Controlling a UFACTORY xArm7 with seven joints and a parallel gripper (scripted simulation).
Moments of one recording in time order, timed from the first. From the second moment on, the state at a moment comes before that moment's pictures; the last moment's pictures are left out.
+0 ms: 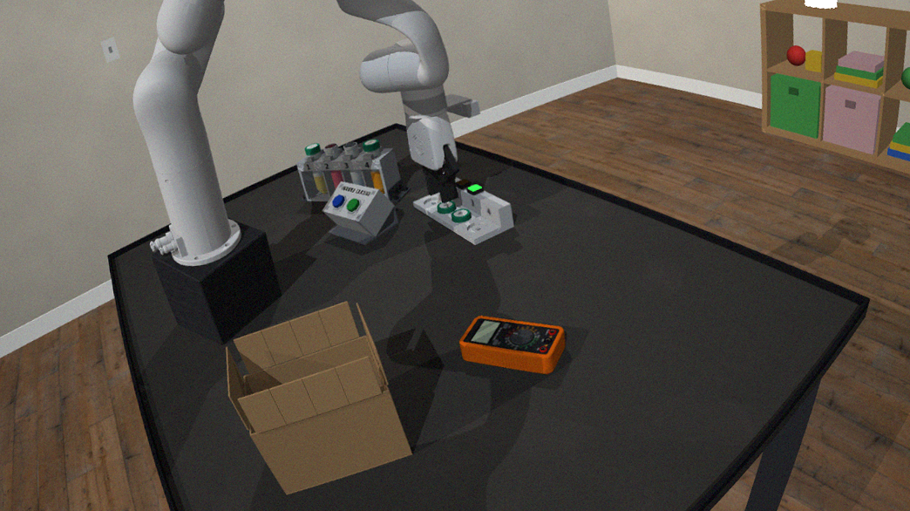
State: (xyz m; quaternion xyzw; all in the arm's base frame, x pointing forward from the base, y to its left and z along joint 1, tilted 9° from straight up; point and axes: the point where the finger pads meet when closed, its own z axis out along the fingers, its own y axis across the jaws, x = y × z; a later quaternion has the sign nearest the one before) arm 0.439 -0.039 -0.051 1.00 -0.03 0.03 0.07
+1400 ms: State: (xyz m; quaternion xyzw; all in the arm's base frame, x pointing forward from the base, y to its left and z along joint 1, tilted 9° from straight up) arm 0.442 -0.042 -0.075 1.00 -0.03 0.03 0.07
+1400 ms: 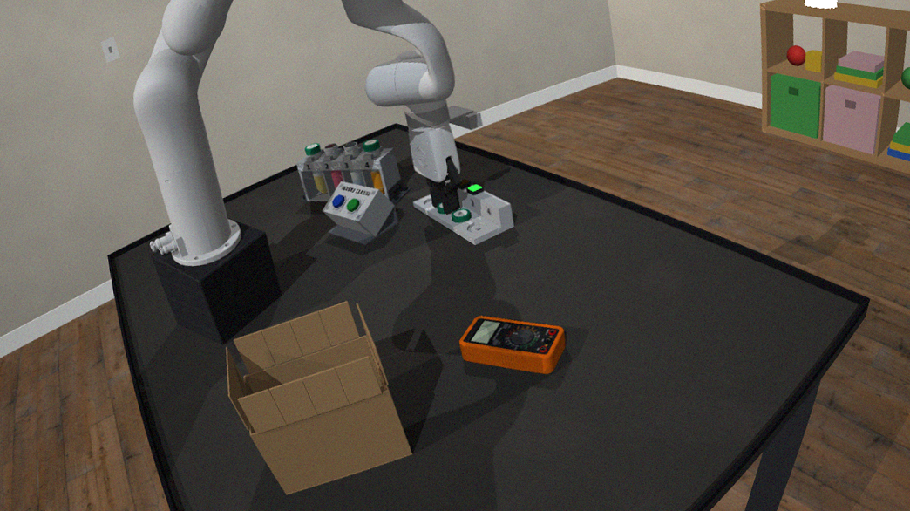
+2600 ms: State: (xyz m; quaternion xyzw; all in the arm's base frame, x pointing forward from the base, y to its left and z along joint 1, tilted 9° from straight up) arm 0.436 -0.026 0.033 1.00 -0.03 0.03 0.07
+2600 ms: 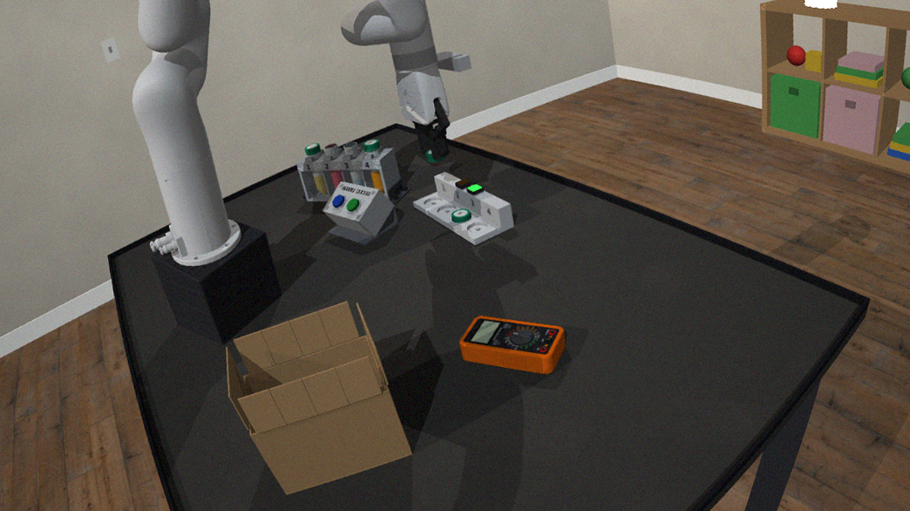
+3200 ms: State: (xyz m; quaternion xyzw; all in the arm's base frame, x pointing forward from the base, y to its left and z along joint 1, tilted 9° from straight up) arm 0.424 0.011 0.057 0.98 -0.19 0.03 0.04
